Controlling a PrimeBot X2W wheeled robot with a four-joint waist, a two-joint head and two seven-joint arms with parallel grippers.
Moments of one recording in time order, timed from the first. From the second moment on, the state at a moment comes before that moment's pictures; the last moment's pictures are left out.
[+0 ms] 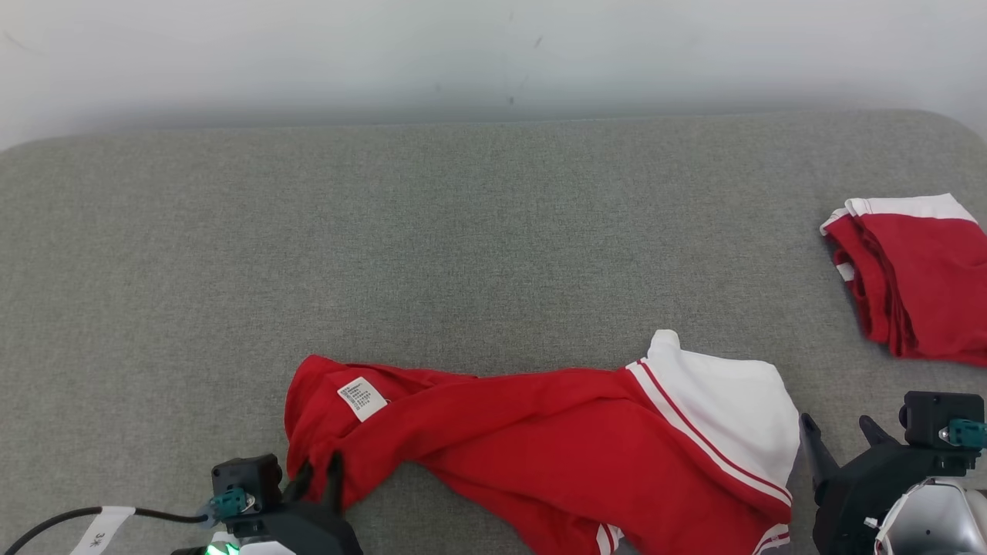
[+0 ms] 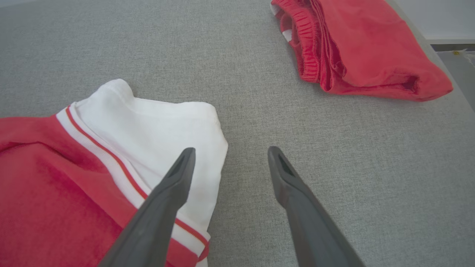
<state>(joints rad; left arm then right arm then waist) -0.17 0.20 -0.35 0.29 -0.54 0.17 0.10 -0.02 -0.05 -0.20 -0.11 0.10 0.13 0.59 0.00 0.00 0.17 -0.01</state>
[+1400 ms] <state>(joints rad) -0.14 0.23 -0.36 0.19 -0.51 0.22 0.04 -0.30 -0.05 -0.18 0.29 -0.02 0.13 0.61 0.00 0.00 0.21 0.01</state>
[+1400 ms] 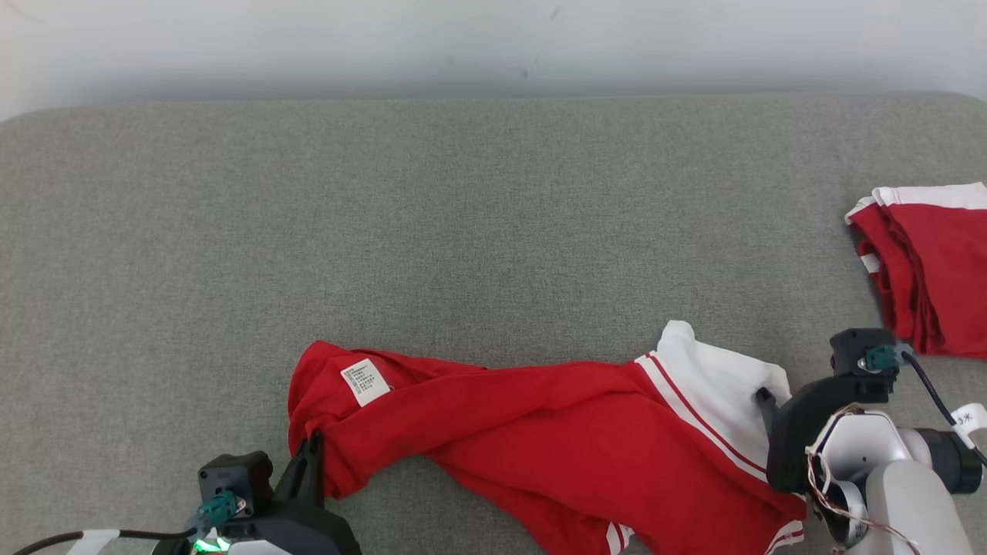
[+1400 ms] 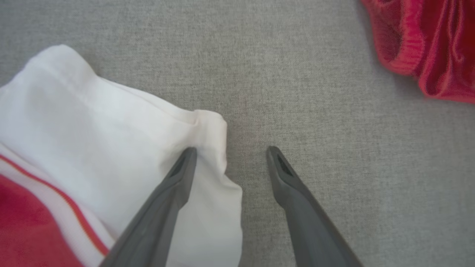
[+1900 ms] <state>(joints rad) -0.15 0.23 -0.35 0.18 -0.53 0.22 0.01 -0.37 -0.05 -0.18 0.33 -0.05 0.13 0.56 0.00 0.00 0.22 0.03</state>
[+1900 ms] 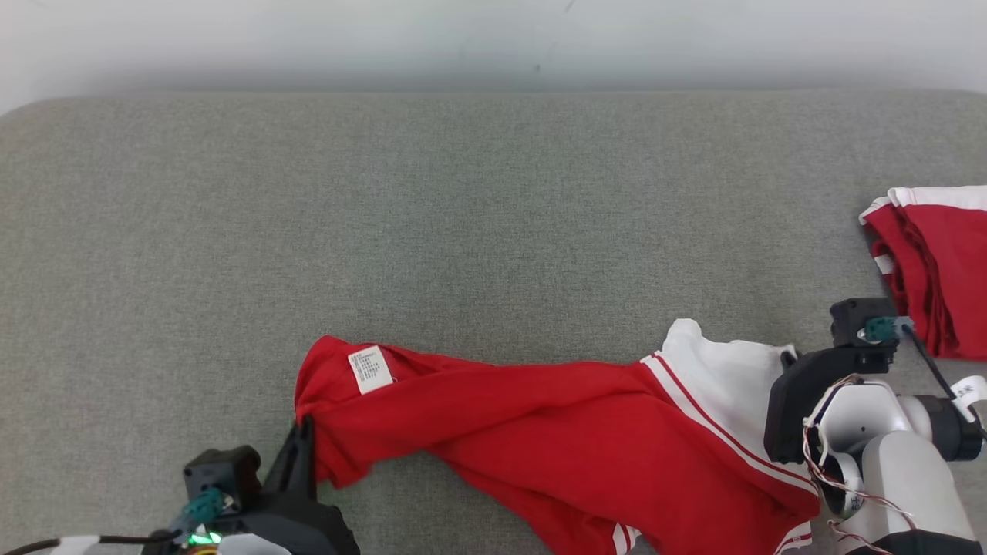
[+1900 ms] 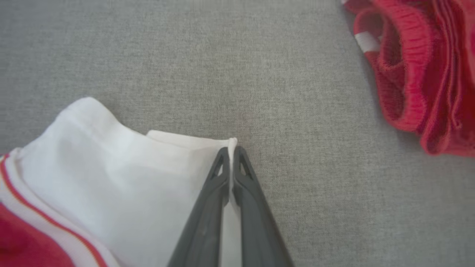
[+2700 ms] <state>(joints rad) -0.81 0.36 -0.13 0.12 -0.68 0.10 0.04 -1.06 -0.23 0.11 0.34 0.09 0.13 0.24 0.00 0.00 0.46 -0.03</state>
